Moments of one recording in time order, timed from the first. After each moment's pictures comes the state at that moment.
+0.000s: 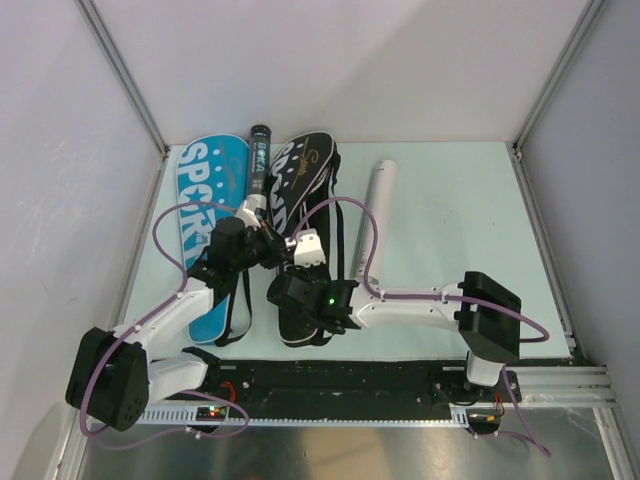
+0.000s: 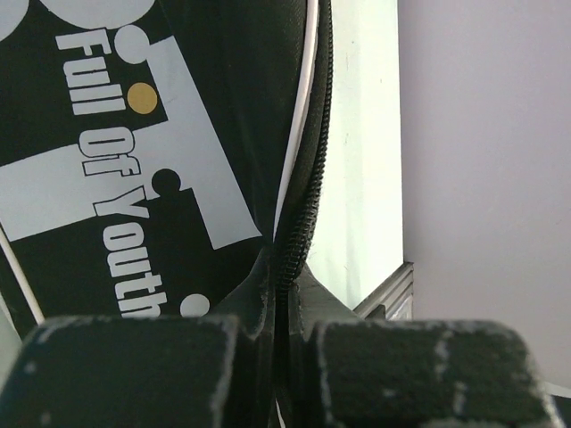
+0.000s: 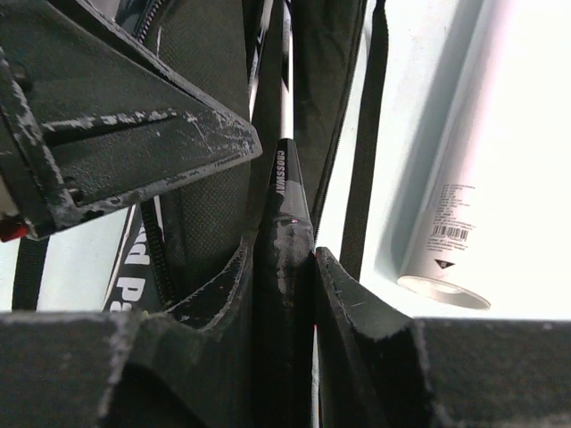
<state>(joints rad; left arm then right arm) -0.40 1.13 0.58 0.12 0.38 -0.94 1.31 1.77 1.31 -0.37 1.02 0.65</state>
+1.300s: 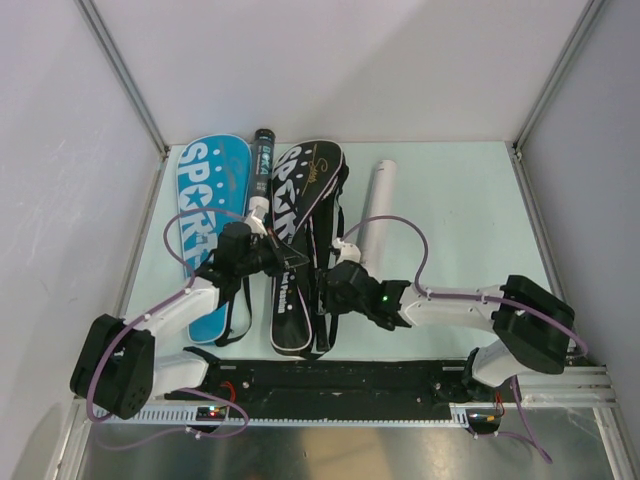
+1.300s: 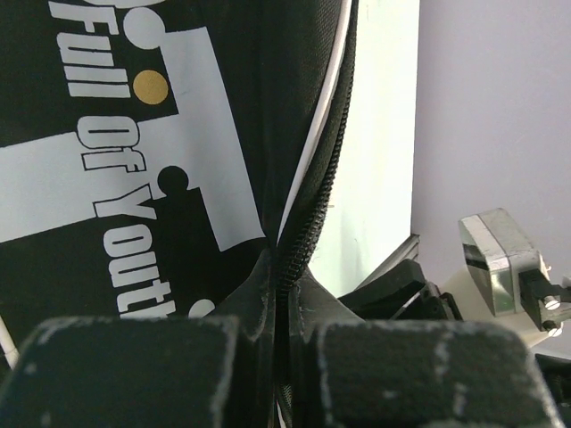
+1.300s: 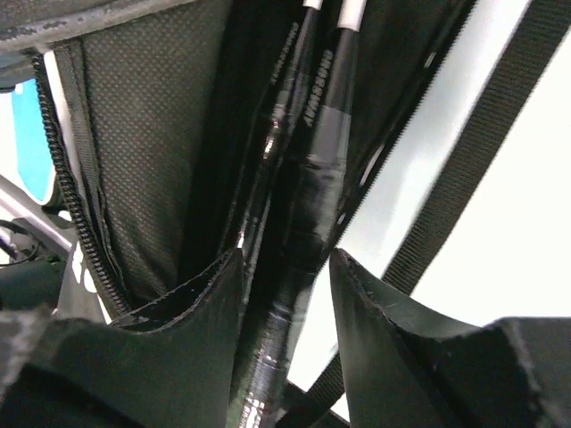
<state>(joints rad) -0.41 1.19 0.54 0.15 0.43 -0.94 1.11 1.50 0.82 -0.02 0.21 0.86</state>
